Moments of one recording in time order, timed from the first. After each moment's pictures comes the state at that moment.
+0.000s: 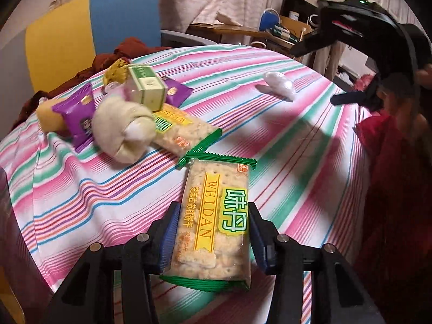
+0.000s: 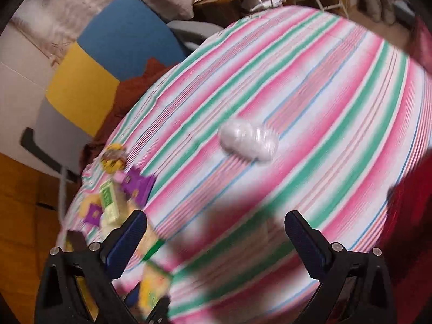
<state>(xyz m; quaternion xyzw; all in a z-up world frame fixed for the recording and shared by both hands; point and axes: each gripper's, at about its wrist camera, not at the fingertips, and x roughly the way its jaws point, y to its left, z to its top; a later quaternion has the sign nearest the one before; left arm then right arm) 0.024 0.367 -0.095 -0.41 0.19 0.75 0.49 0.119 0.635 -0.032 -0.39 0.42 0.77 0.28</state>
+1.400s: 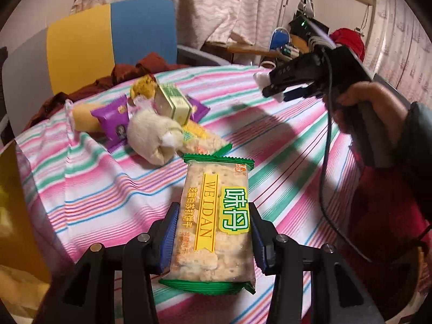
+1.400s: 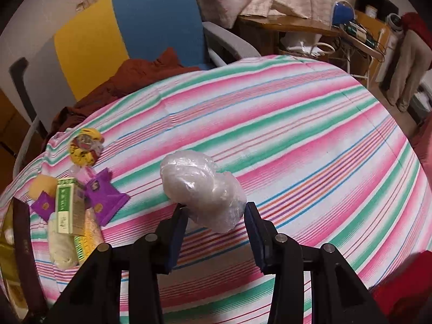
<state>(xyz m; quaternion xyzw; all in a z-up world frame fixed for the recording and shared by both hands) 0.036 0.330 -0.063 -0.38 0.16 0.78 0.47 0.046 0.641 -0.043 -0.44 0.22 0.82 0.28</state>
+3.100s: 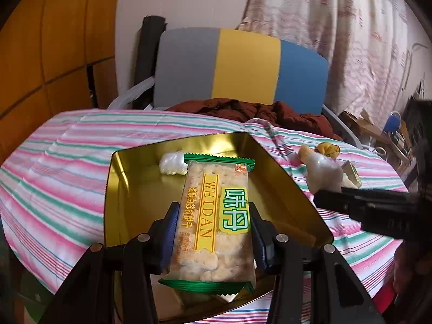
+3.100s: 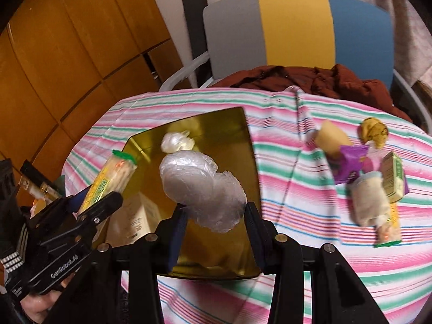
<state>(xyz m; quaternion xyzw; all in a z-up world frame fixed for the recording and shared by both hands) -0.048 0.070 0.004 -0.36 0.01 0.92 0.18 -0.031 0.268 0.011 -0.43 0.12 0.89 -0.07</state>
